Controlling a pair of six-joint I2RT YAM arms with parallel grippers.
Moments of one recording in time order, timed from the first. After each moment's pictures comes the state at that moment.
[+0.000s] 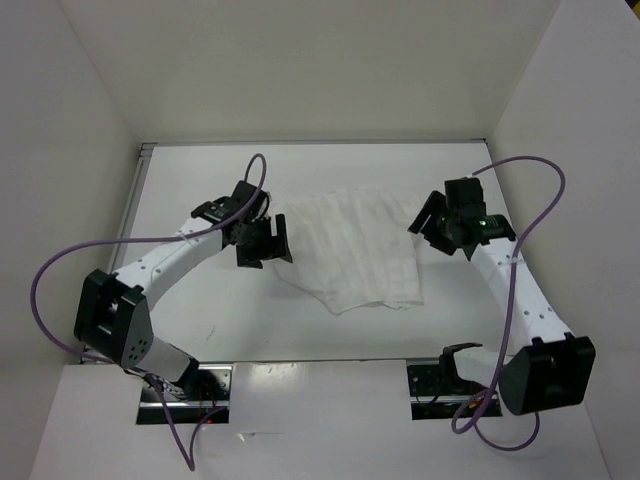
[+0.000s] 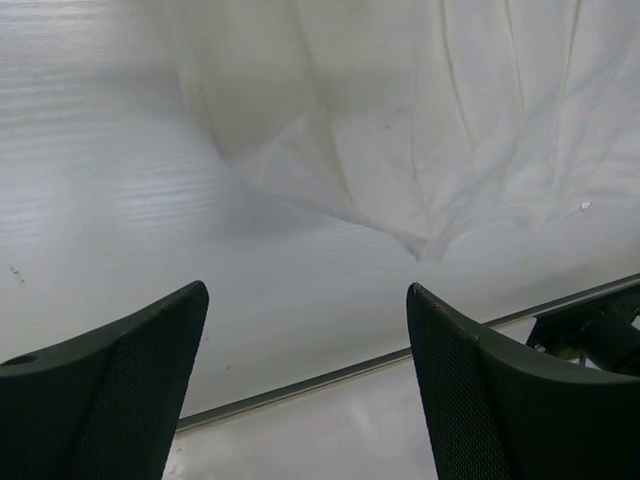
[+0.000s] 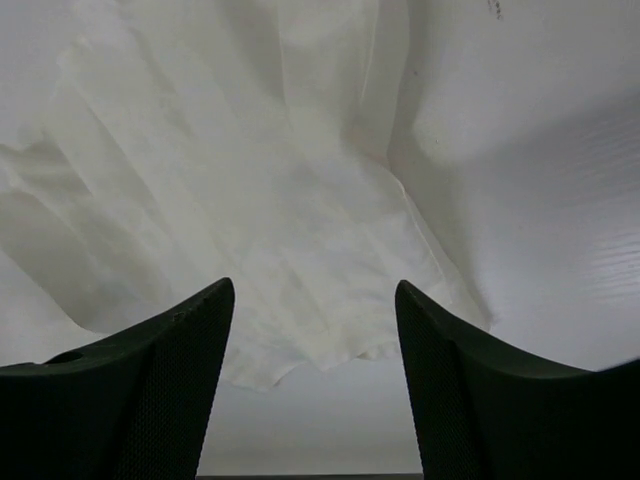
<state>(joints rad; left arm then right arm) -0.46 1.48 1.15 -0.77 0.16 -0.61 0.12 1.15 1.04 -0.73 0.04 0.69</state>
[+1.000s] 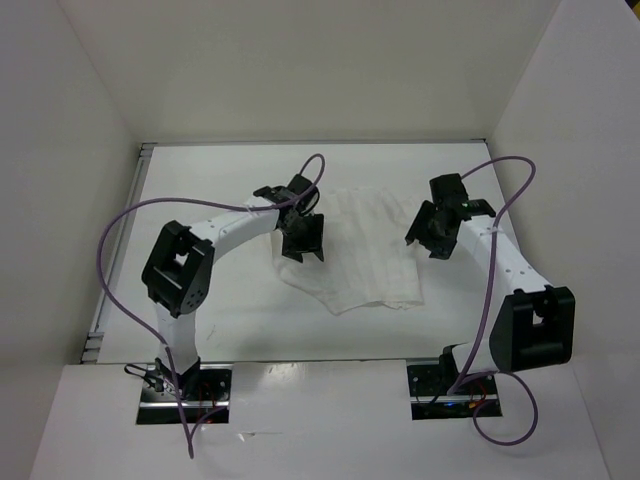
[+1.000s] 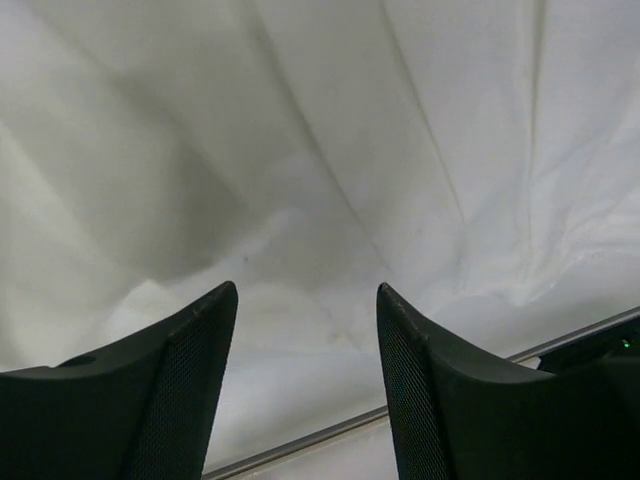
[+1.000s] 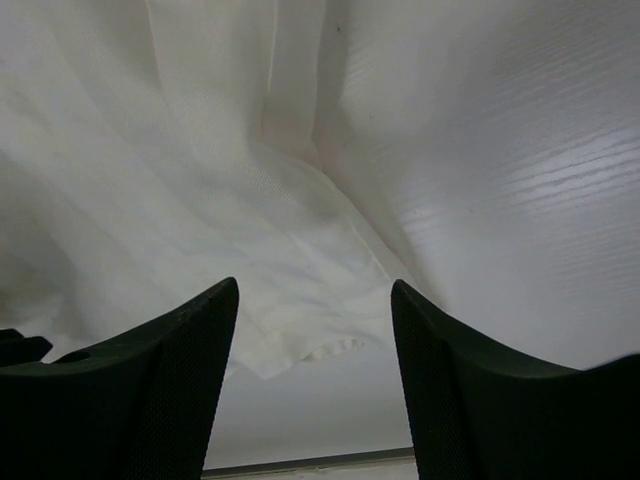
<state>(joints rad) -0.59 1.96 1.50 -0.75 0.19 -0.59 0.12 1.39 1.07 -0.81 0.07 0.63</state>
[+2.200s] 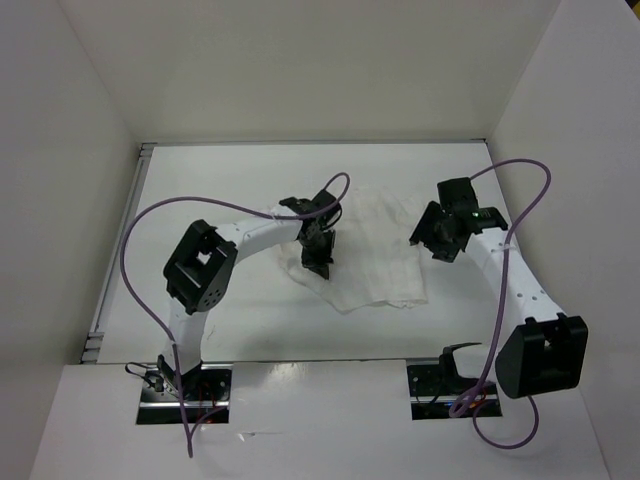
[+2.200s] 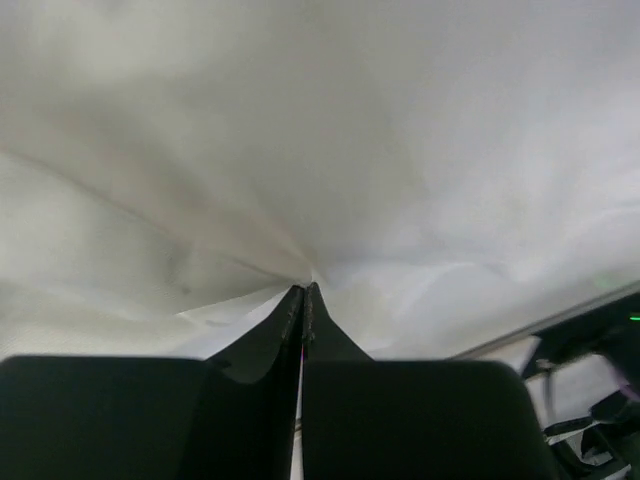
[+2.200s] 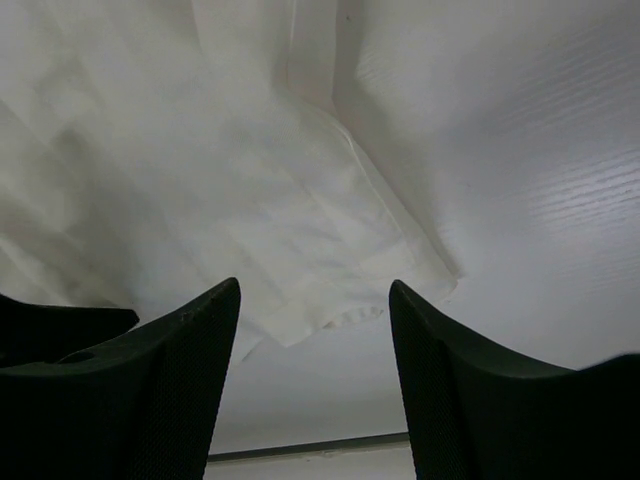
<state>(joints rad) -0.70 2.03 1.50 -0.76 0.21 -0.65 0.12 1.26 1.05 -0.85 0.06 0.64</state>
